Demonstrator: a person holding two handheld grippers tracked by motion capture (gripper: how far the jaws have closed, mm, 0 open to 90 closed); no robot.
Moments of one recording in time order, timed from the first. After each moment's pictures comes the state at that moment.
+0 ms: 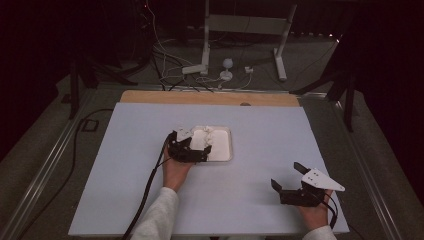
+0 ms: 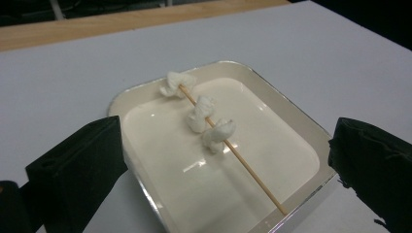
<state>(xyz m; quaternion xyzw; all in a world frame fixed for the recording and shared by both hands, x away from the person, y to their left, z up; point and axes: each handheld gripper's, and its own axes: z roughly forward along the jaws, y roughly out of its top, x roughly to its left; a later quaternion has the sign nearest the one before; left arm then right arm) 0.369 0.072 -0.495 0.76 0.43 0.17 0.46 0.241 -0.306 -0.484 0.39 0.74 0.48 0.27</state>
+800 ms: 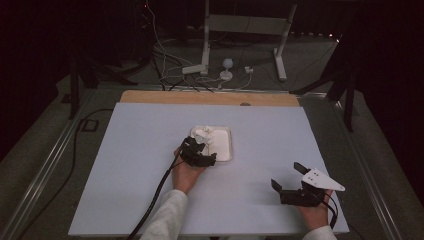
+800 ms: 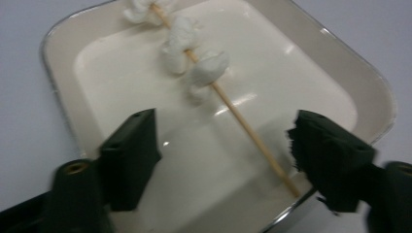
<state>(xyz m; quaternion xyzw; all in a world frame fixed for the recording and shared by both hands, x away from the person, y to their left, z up) 0.375 0.038 -0.522 0.81 0.45 0.17 0.34 0.241 -0.307 -0.484 0.39 0.74 0.48 0.27</state>
